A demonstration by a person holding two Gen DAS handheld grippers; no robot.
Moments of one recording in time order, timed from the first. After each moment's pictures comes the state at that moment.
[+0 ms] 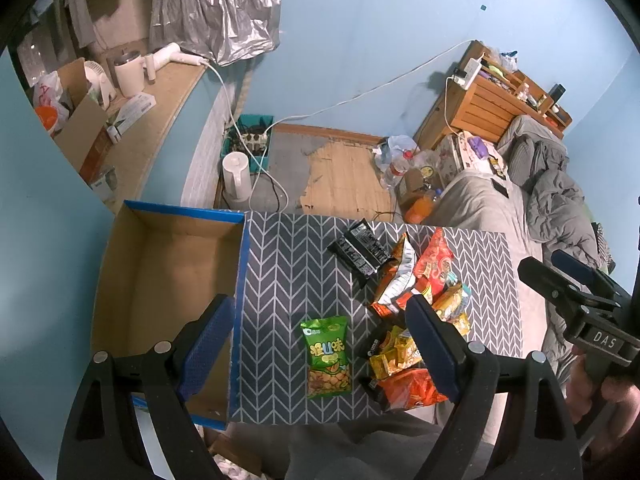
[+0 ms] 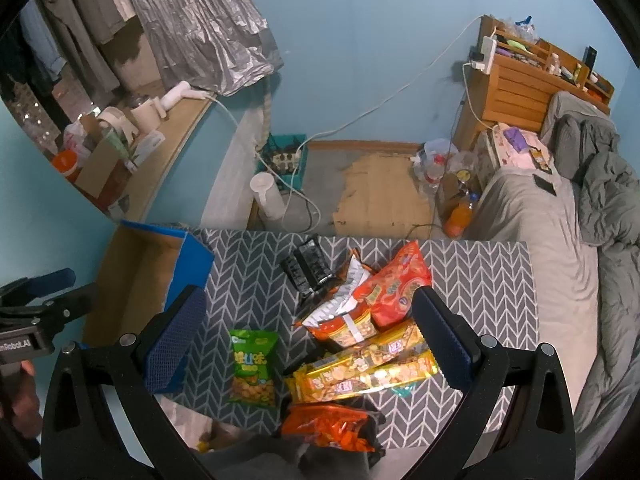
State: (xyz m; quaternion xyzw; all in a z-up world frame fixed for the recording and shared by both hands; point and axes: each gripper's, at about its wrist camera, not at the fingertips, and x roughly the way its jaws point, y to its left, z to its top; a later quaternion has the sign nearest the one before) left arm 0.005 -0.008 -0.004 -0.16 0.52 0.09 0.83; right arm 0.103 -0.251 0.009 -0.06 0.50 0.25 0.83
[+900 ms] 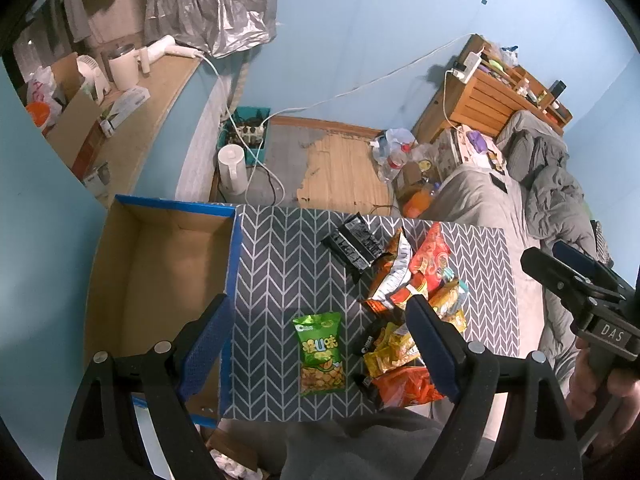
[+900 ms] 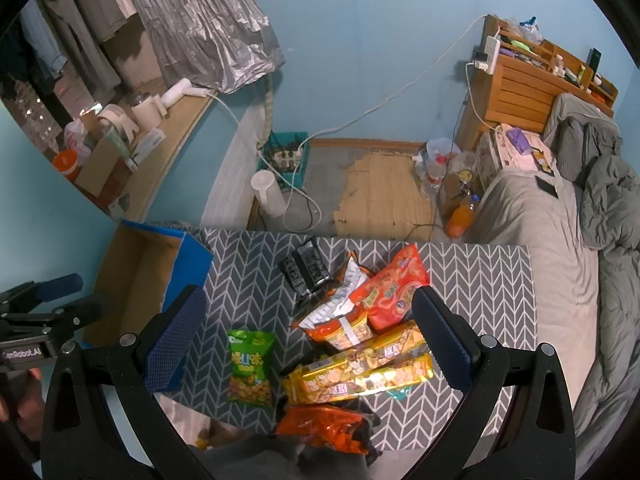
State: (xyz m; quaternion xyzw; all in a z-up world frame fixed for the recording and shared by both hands) left arm 0.011 -0.020 -0.014 -0.17 0.53 0.08 0.83; right arm 0.109 -0.250 0.012 -0.07 0.50 0.26 0.83
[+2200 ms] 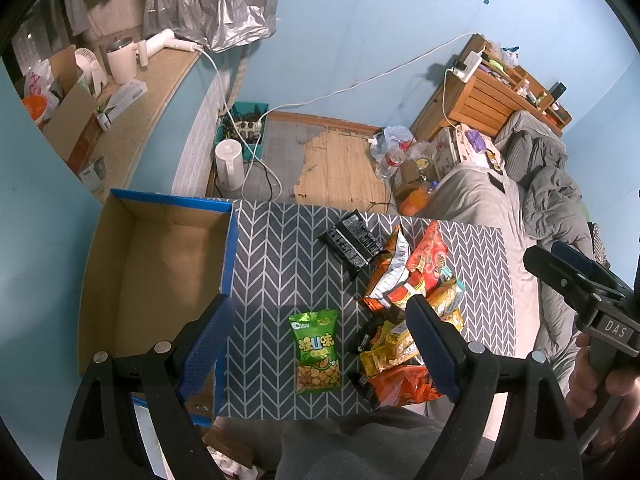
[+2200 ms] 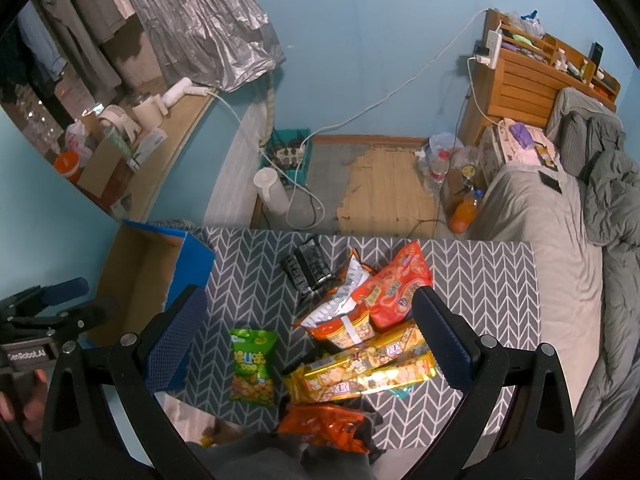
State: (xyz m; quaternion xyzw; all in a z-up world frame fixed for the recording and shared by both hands) left arm 0.016 -0.018 -0.013 -0.17 0.53 0.08 0.82; right arm 0.110 -0.250 0.009 -0.06 0.51 0.26 0.82
